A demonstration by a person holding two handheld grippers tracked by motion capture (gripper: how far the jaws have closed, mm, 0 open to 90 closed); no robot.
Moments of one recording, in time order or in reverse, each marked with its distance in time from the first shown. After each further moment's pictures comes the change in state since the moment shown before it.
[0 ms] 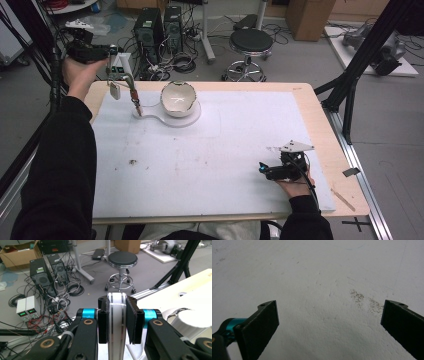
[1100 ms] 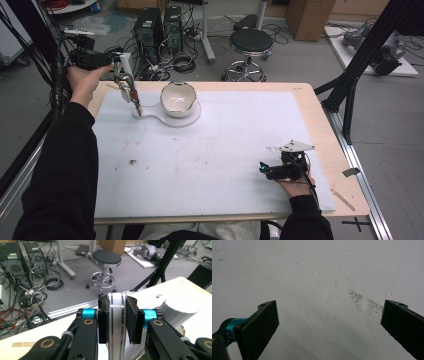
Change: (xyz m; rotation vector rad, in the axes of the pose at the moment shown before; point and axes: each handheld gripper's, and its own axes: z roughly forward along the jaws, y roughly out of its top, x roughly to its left) left arm 0.000 -0.019 0.006 0.008 -0.134 -0.134; right arm -0.001 0.000 0.000 -0.002 -0.004 -0.001
